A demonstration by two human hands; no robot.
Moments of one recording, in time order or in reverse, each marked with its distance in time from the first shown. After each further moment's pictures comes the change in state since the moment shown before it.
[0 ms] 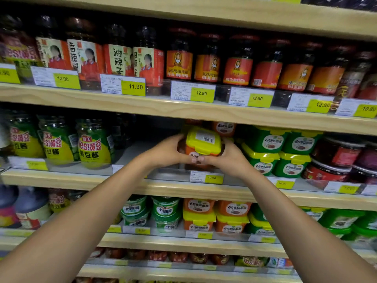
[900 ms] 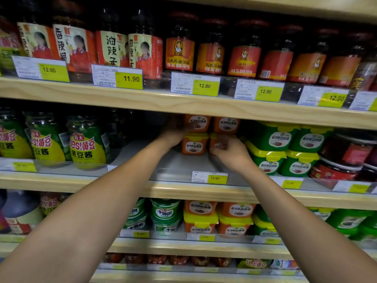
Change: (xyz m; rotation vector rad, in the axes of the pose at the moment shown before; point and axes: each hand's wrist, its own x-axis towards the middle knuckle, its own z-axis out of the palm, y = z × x) left_hand 0.069 -0.017 0.004 -0.216 0.349 -0.088; right_hand 0.033 0.028 0.015 -0.150 0.111 0.129
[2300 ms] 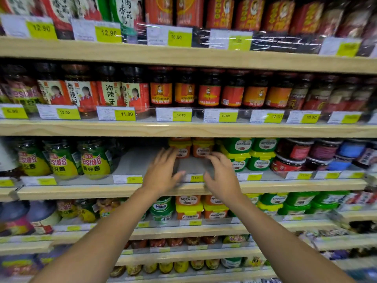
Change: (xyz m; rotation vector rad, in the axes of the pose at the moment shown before) left_hand -0.128 0.029 -0.009 0.841 -0.143 0.168; right_hand -0.115 -0.029 -0.052 -0.275 0.037 -0.121
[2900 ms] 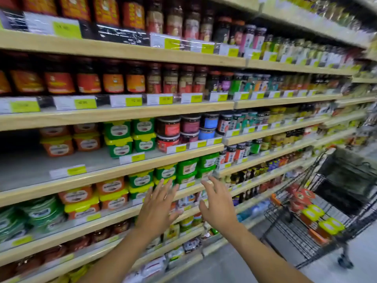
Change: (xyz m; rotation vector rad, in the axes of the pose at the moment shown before) left_hand -0.123 0.307 0.141 -0.043 -0.221 0.427; right_hand -0.257 0.211 -0.174 -0.354 0.025 0.331
